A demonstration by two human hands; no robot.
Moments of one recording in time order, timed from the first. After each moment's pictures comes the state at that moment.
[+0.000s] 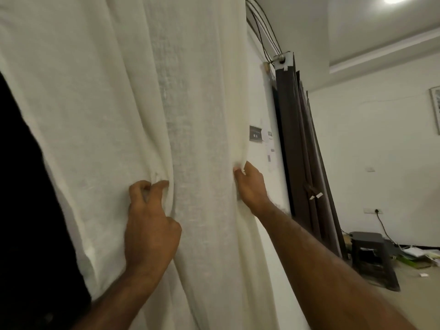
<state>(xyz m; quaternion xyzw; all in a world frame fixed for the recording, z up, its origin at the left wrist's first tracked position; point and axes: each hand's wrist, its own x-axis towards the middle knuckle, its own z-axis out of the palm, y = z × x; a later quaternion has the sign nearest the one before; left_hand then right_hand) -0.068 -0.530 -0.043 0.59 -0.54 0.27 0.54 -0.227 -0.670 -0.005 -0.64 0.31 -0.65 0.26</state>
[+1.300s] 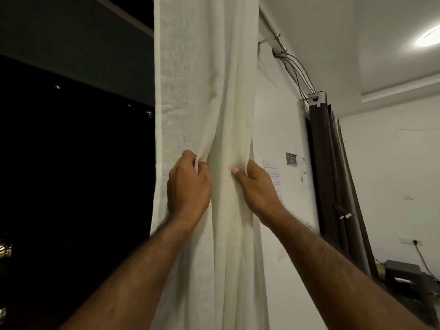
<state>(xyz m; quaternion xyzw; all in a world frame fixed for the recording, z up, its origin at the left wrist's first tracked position) -0.036 -0.257 0.048 0.53 -0.48 0.24 0.66 -0.155 -0.322 0.035 -0.71 0.20 -0.63 0.24</state>
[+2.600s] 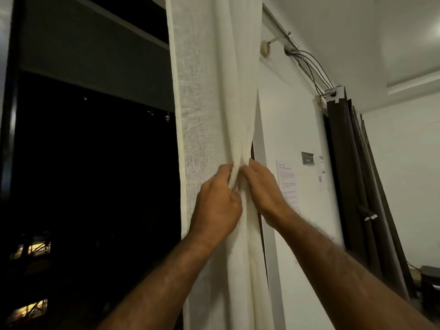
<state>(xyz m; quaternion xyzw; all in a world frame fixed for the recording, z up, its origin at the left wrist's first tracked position) -0.073 -0.238 0.024 0.50 -0.61 0.23 0.57 -0.164 -0.306 0.041 -0.72 0.11 -0.61 0.30</state>
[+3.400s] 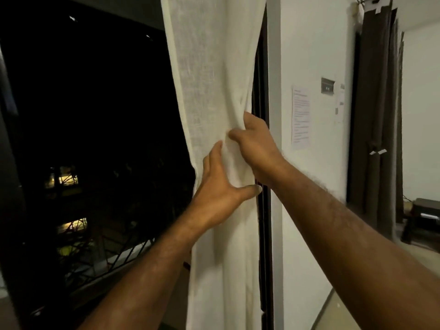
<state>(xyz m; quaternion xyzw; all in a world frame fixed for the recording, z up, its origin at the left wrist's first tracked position) -0.059 -0.204 -0.093 0.60 -0.60 -0.05 0.54 -0.139 -0.274 -0.031 -0.73 0.16 -0.56 0.36</state>
